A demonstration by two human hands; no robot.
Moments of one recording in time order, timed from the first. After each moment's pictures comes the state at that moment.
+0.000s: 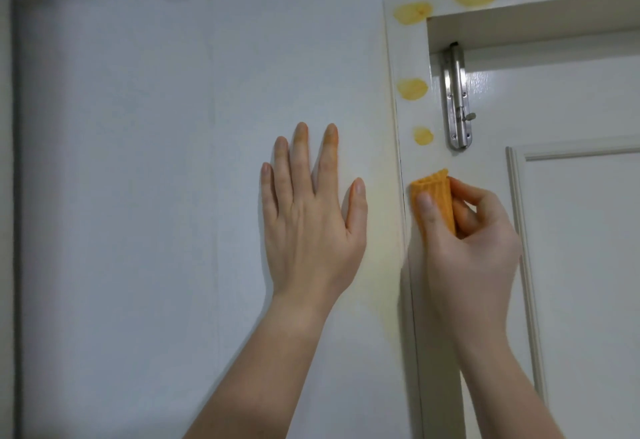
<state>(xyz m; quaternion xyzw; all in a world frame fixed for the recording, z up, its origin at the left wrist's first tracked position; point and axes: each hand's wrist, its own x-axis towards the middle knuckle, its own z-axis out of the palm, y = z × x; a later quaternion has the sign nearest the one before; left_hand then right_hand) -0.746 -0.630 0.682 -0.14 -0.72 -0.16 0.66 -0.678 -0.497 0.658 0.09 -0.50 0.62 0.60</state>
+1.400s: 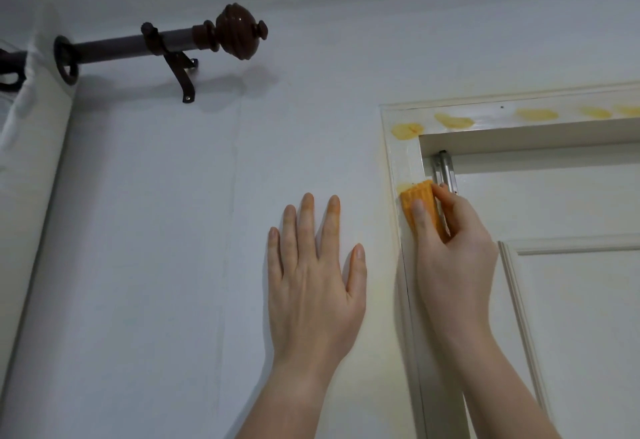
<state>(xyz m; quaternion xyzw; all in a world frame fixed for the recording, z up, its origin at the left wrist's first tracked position) -0.755 -0.637 0.716 -0.16 -0.71 -0.16 0.67 -0.691 -0.495 0.749 0.13 -0.54 0.46 0.69</state>
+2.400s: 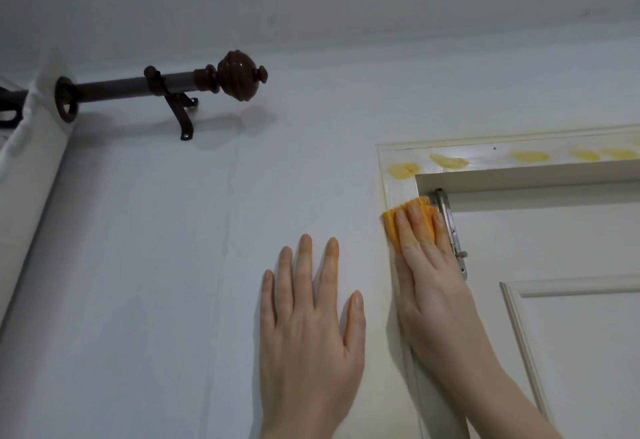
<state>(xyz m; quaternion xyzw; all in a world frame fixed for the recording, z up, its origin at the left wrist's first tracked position) -0.766 -0.639 0.718 -0.15 -0.68 -0.14 0.70 -0.720 -0.478 0.758 0.16 -0.68 0.13 0.70</state>
